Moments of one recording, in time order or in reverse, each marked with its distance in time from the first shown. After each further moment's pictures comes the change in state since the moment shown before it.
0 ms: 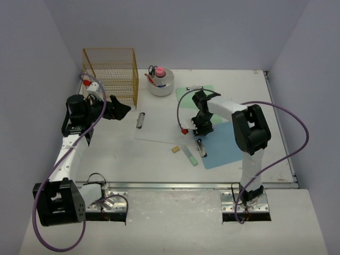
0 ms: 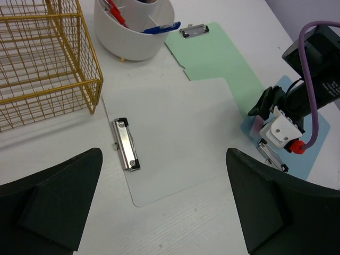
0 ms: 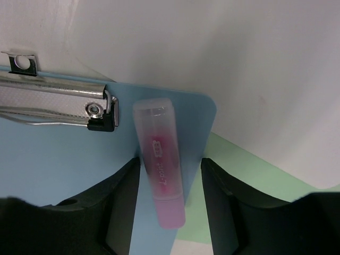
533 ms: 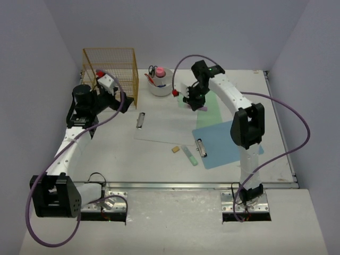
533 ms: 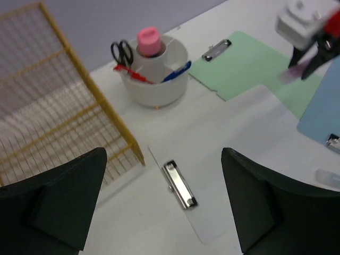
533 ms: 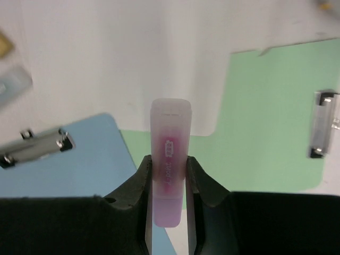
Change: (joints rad) left arm -0.117 0.069 0.125 0.038 -0.096 0.314; right arm -0.029 0.122 0.575 -0.266 -0.146 0.390
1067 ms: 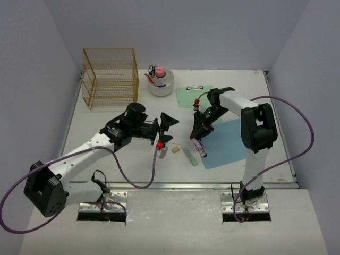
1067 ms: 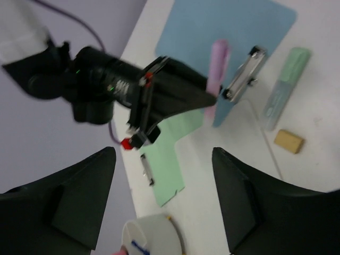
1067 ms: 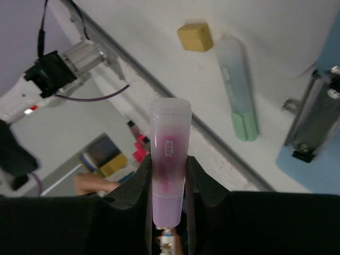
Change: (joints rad) left arm -0.646 0.016 -0.012 -0.254 0.167 1.312; right arm -0.124 -0.125 -0.519 0.013 -0.522 1.218
